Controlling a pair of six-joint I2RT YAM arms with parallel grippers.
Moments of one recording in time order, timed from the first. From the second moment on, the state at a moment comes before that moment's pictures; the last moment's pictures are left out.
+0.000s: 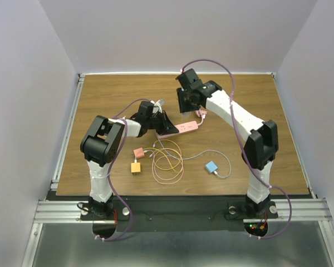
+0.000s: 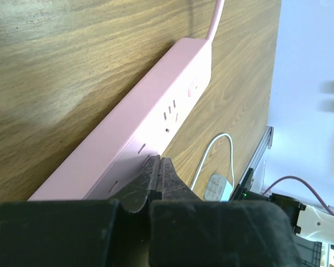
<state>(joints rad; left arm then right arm) -0.43 1.99 1.04 0.29 0.65 -0.79 0.62 1.98 1.90 -0.88 0.21 0.36</state>
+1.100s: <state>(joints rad) -0.44 1.32 1.10 0.03 0.56 -0.83 0.45 1.56 1.03 -0.75 0.33 0.62</state>
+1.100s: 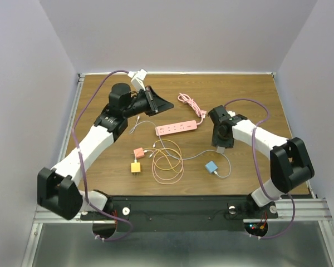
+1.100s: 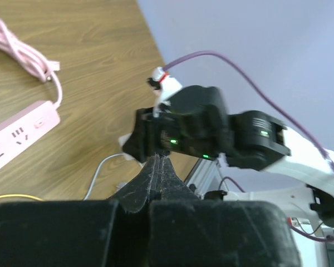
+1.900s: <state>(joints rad) -0.44 0.88 1.01 -0.20 0.47 -0.83 0.45 0.92 1.17 -0.73 0.10 0.64</state>
